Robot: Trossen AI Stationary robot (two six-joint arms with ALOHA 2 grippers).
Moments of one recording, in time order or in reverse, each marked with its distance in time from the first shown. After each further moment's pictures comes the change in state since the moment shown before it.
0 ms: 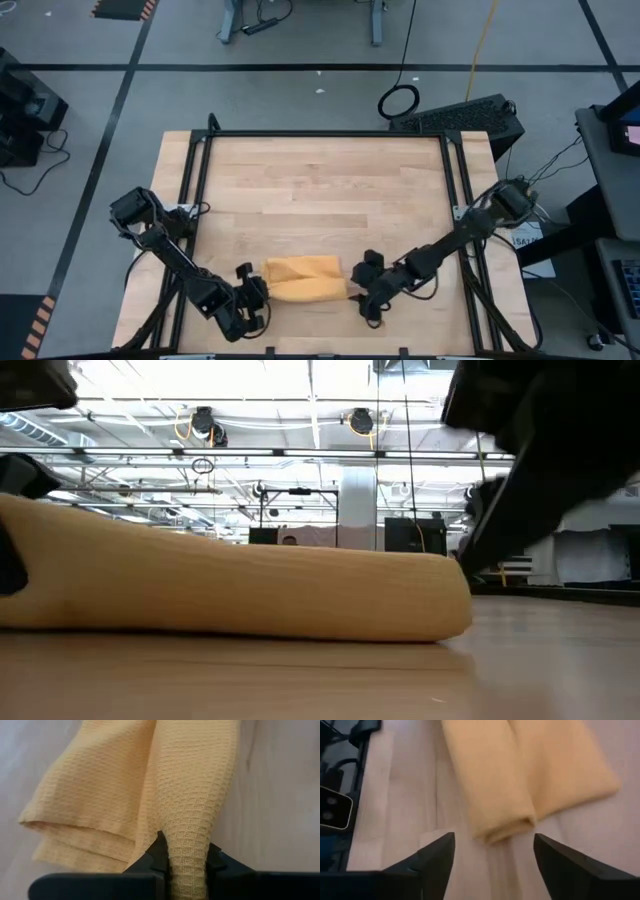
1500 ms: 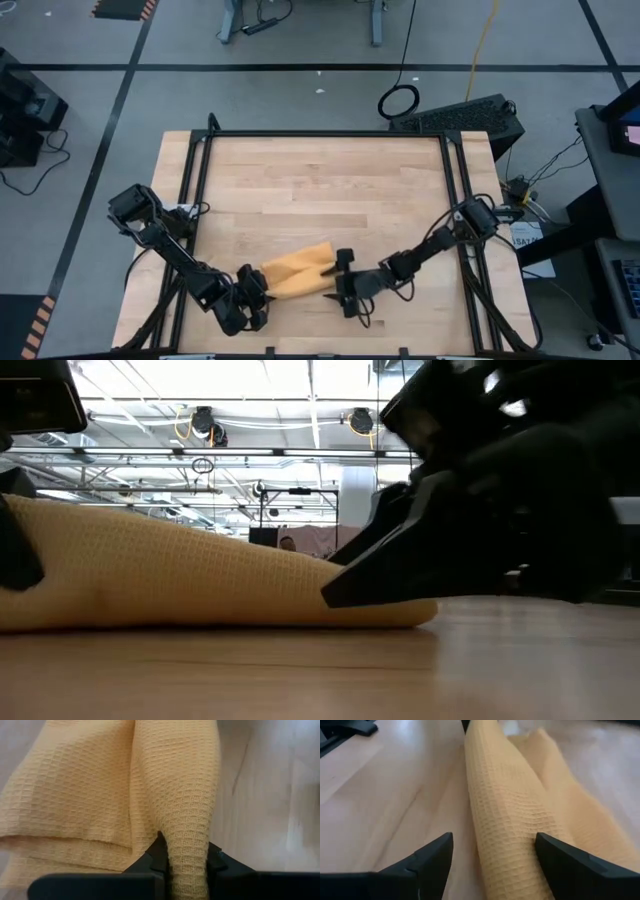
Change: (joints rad) left arm 0.013 -0.034 -0.103 0.231 0.010 -0.149; right arm -0.075 0.287 0.002 0.611 0.137 -0.655
